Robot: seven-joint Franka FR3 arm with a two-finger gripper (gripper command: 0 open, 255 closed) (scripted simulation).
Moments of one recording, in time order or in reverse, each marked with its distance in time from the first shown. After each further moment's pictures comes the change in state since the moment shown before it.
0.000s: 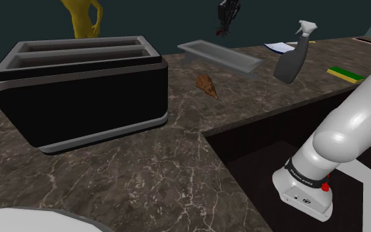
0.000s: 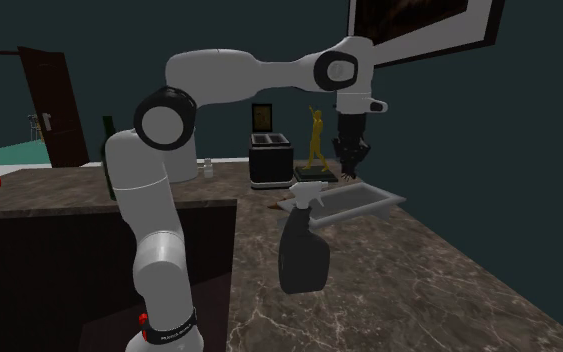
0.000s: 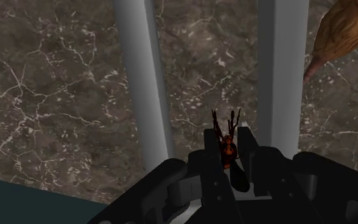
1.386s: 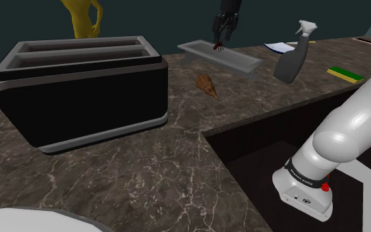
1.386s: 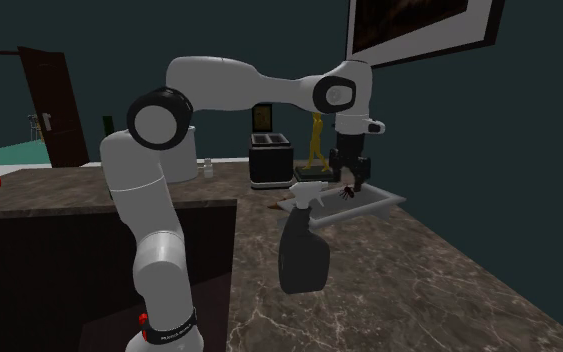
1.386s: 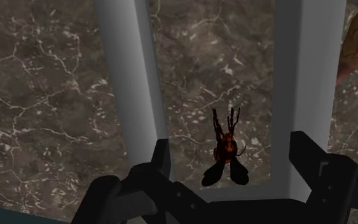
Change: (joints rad) arm 0.000 -0.035 0.001 -0.179 -0.002 0.145 -0.003
